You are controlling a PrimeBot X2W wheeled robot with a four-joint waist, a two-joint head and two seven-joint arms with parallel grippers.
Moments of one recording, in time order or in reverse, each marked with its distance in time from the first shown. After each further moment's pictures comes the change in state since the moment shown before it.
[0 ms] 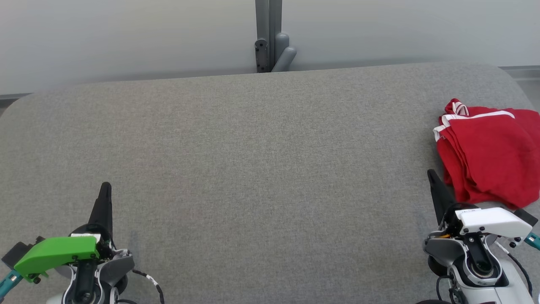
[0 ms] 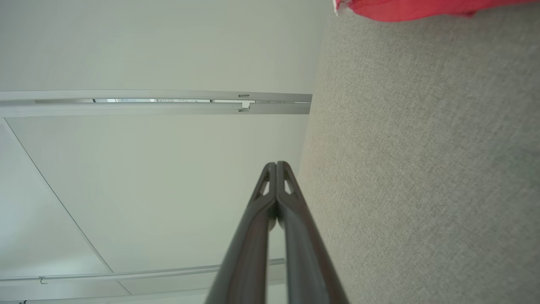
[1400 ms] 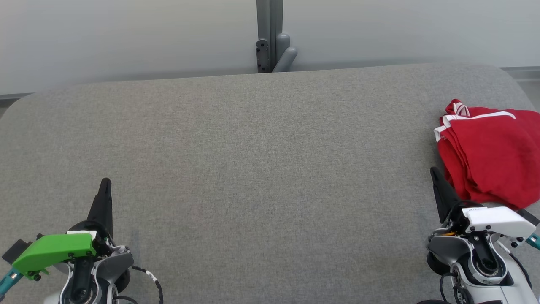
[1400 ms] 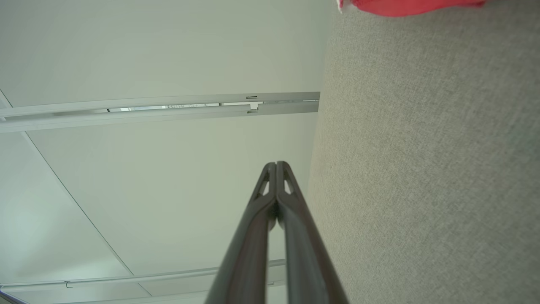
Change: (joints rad) left arm -0.009 0.000 0.004 -0.012 -0.072 0.007 0.021; right arm -0.003 -0.013 -0.001 -0.008 0.092 0.000 0.013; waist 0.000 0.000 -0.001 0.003
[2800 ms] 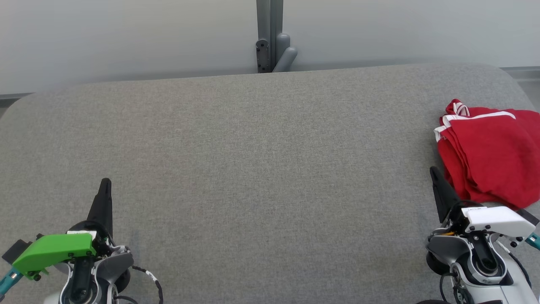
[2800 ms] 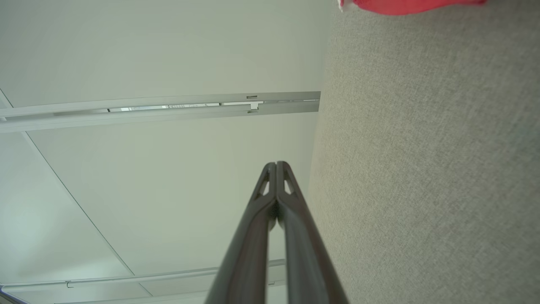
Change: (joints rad) left arm 0.000 0.000 0.000 0.000 0.000 0.000 0.000; right arm 0.000 -0.011 0.019 -0.001 0.017 0.000 -0.014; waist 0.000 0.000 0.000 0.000
